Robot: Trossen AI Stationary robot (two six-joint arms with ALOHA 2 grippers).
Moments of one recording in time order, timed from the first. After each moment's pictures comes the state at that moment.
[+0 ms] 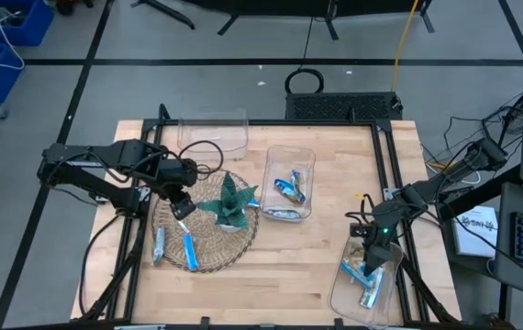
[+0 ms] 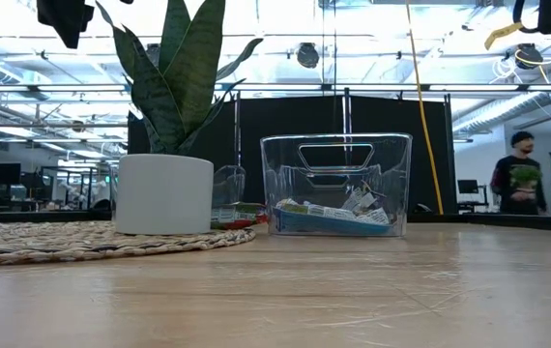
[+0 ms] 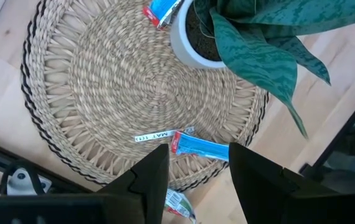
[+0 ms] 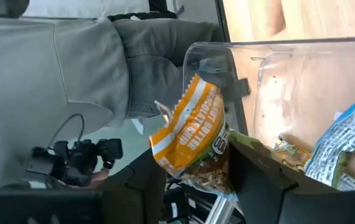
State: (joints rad) left arm -0.07 1.24 1.38 -1.45 0.09 -0.73; right arm 0.50 0.76 0.42 -0.16 -0.60 1.26
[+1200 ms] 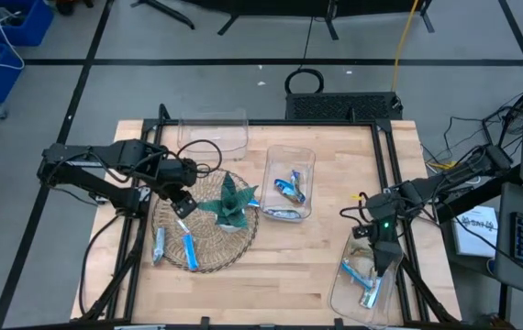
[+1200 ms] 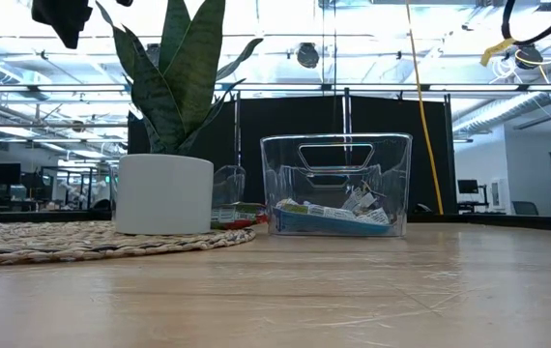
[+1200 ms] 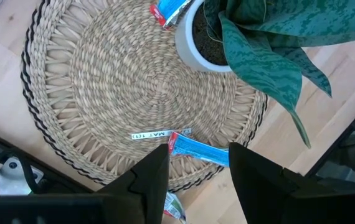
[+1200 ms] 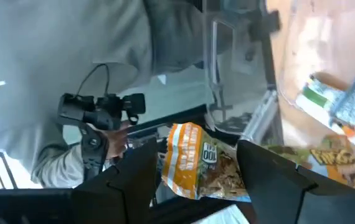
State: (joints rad) left arm -0.07 1.24 1.38 -1.45 0.08 -0.81; right arm 0.38 0.77 0.42 -0.18 -0.97 1.27
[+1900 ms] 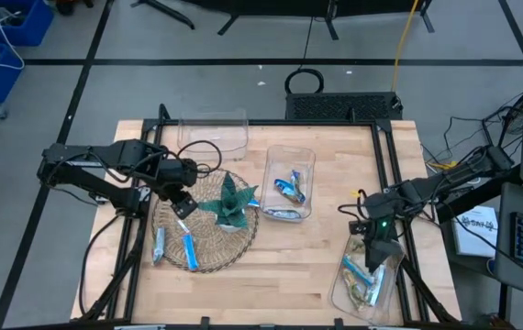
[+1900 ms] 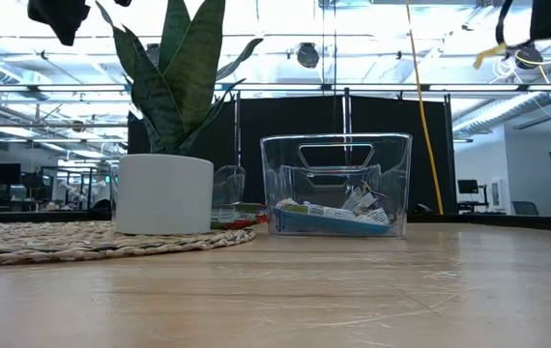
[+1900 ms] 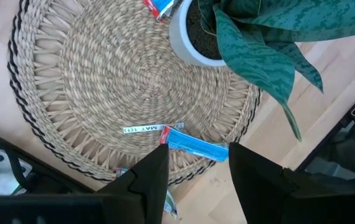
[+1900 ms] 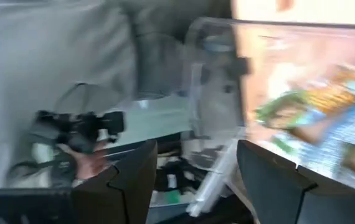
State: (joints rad) left arm -0.07 1.24 1.38 -1.45 0.11 -0.84; right arm 0.35 0.77 0.42 -0.21 -0.85 1.14
